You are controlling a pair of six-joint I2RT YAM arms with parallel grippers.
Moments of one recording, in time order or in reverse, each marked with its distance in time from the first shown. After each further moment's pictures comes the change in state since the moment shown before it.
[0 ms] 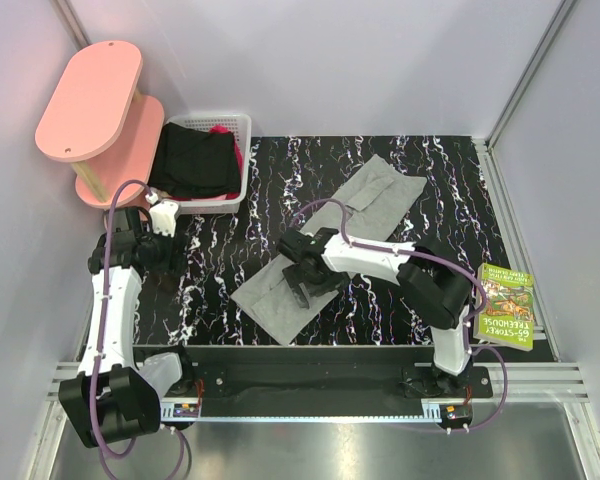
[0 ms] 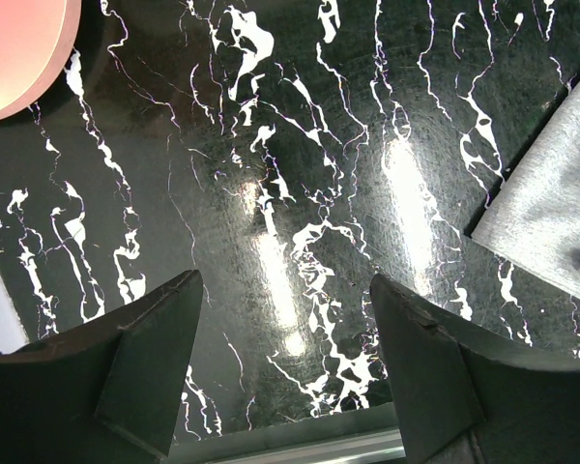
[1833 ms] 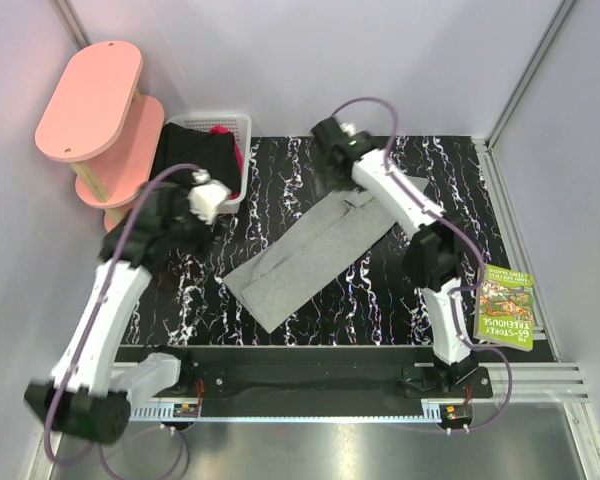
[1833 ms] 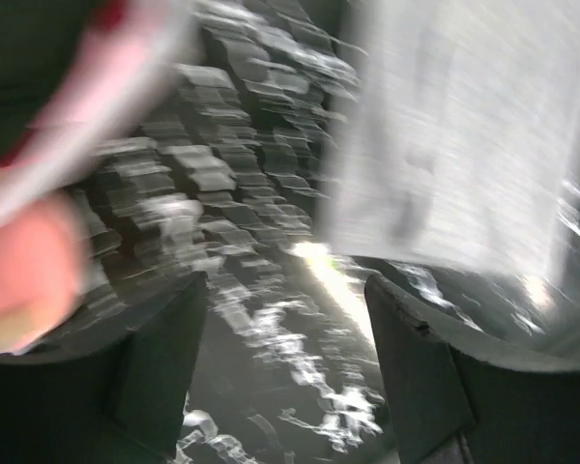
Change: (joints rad) left arm -0.491 0.077 0.251 -0.099 -0.051 0.060; right arm -0.412 0.251 0.901 -0.284 0.240 -0.069
